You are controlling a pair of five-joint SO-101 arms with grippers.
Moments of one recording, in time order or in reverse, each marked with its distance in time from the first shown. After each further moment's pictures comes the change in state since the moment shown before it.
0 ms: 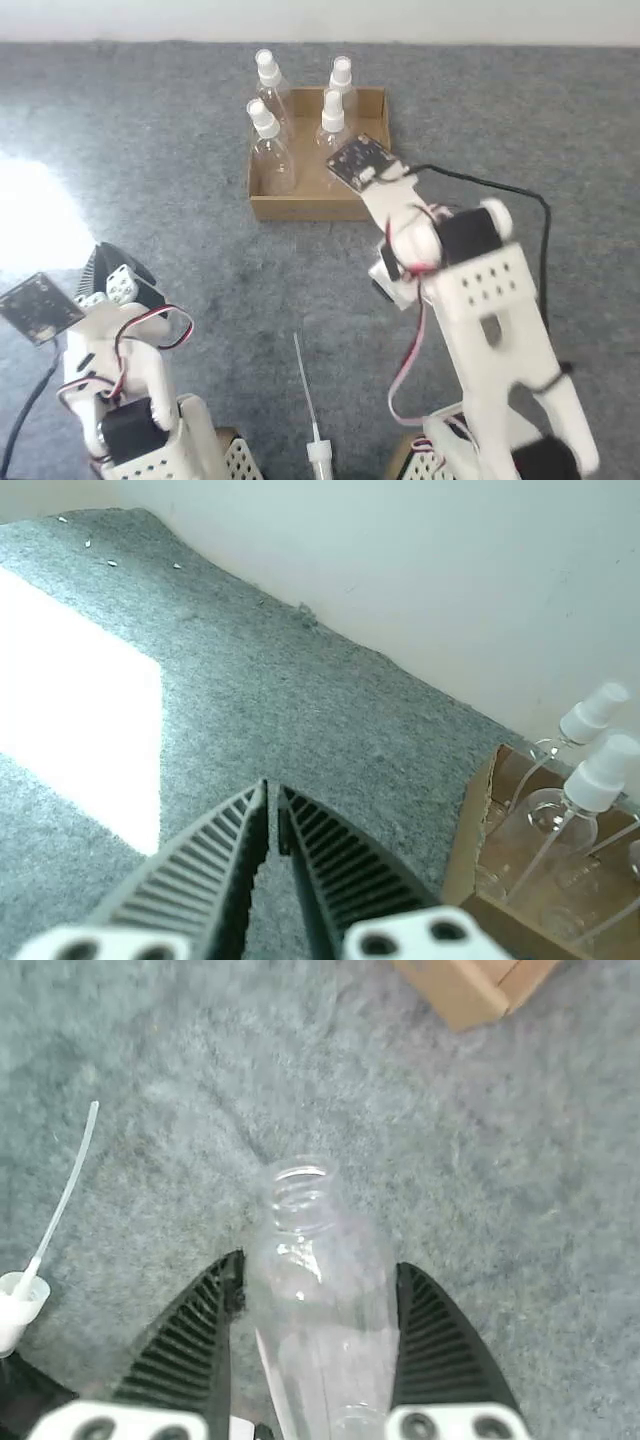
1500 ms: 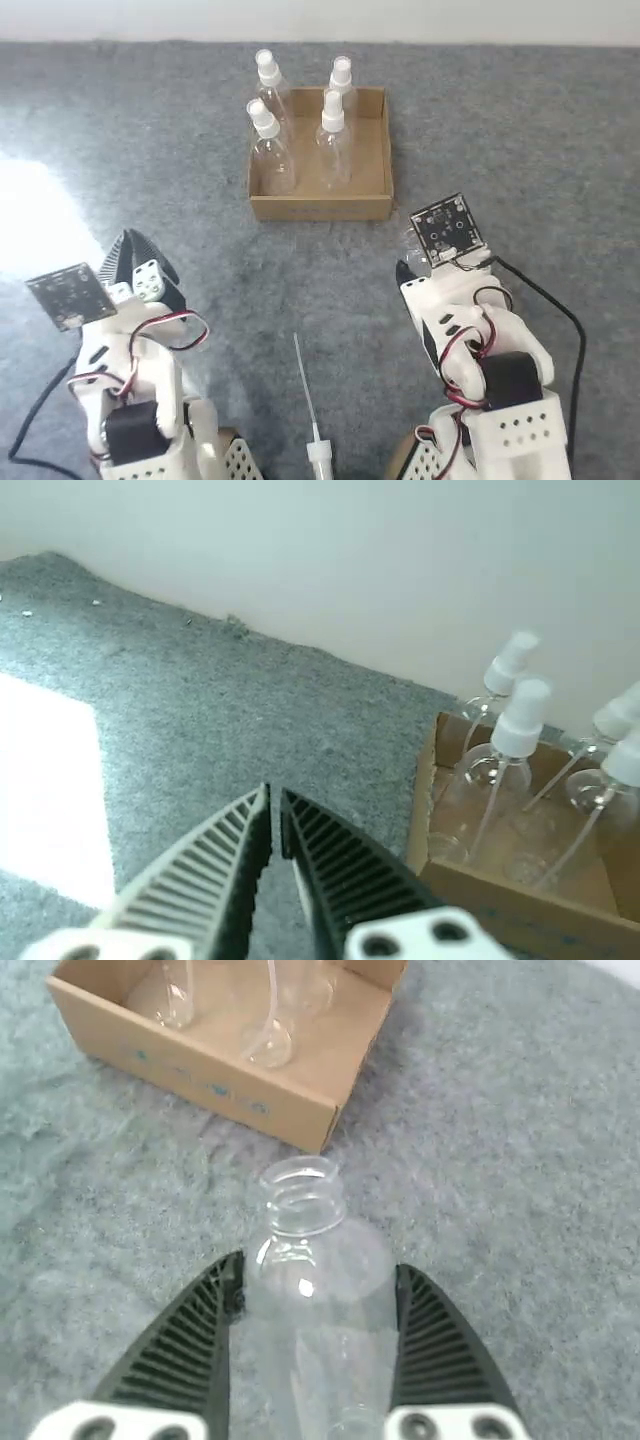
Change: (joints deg) left arm 9.4 0.0 -2.0 -0.4 -6.9; right arm 8.7 -45.7 45.9 -33.1 -9.2
